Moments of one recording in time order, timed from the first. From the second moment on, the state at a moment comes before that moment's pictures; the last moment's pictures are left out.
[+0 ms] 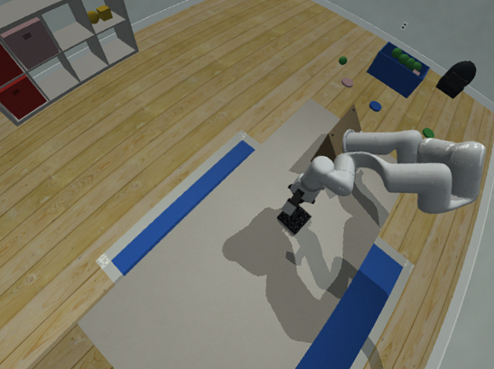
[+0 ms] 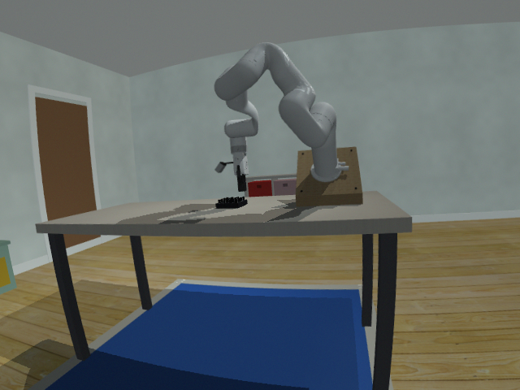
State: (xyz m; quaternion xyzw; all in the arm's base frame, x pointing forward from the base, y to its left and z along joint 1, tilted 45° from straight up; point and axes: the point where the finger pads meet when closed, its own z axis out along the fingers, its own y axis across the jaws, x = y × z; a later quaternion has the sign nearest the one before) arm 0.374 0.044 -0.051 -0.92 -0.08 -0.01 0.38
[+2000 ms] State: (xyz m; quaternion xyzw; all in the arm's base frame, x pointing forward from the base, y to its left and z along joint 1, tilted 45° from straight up) arm 0.373 0.059 -0.067 -0.92 -0.08 -0.01 0.38
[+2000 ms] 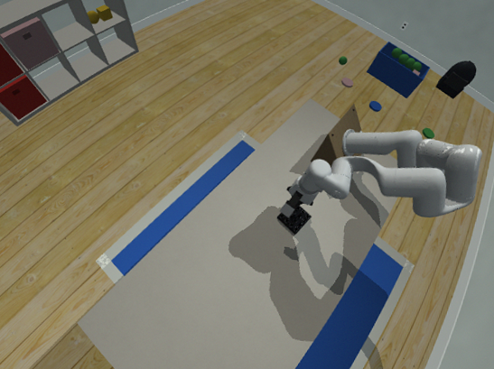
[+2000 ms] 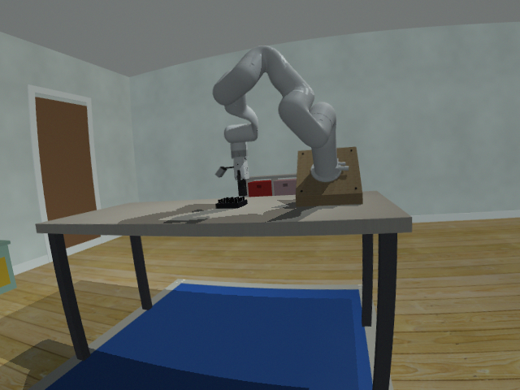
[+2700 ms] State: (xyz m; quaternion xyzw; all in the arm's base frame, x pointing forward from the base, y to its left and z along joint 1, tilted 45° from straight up) arm 0.373 0.062 -0.069 -0.92 -0.08 -0.01 0.38
